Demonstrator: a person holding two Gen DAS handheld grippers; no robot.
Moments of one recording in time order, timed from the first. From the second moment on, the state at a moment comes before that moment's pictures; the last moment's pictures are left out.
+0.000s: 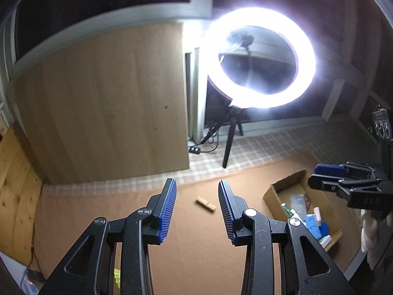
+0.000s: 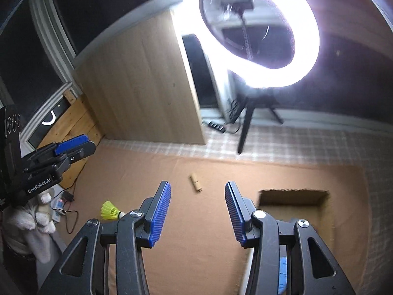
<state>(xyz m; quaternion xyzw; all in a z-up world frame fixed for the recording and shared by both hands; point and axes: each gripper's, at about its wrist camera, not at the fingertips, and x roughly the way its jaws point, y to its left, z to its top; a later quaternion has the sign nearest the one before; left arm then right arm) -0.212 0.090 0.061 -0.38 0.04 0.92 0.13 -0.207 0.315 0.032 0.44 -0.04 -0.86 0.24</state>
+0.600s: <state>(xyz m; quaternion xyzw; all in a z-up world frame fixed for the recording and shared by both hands) -0.231 0.065 -0.093 -0.48 -0.01 0.87 0.11 -0.302 0.242 -0.112 0.55 -0.04 -0.80 0.24</state>
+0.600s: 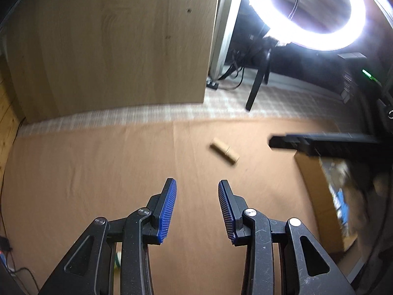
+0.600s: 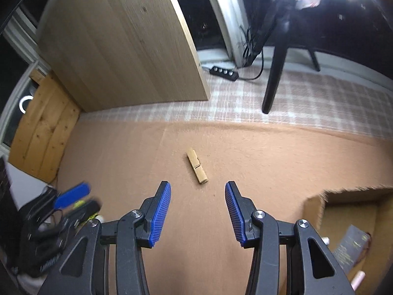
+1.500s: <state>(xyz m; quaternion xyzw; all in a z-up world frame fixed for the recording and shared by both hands) -0.103 -0.064 -0.140 -0.51 -0.13 0.85 0.02 -0.328 0.164 -0.183 0.58 0.10 -0.78 0.20</state>
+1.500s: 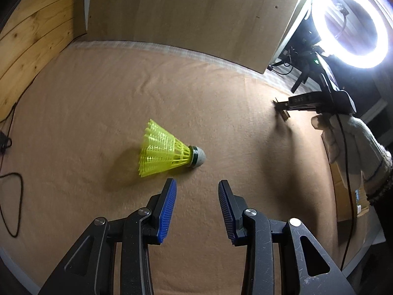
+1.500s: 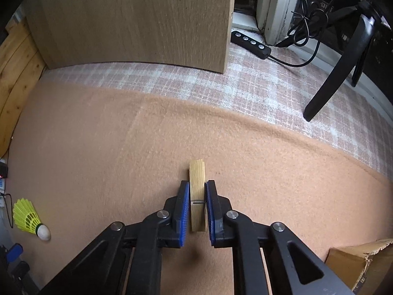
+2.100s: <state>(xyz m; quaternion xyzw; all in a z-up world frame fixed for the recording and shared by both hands) -0.091 -0.059 -0.123 -0.49 -0.13 0.86 0.03 -0.229 0.269 -0.100 0.53 0.00 -0.82 0.20</state>
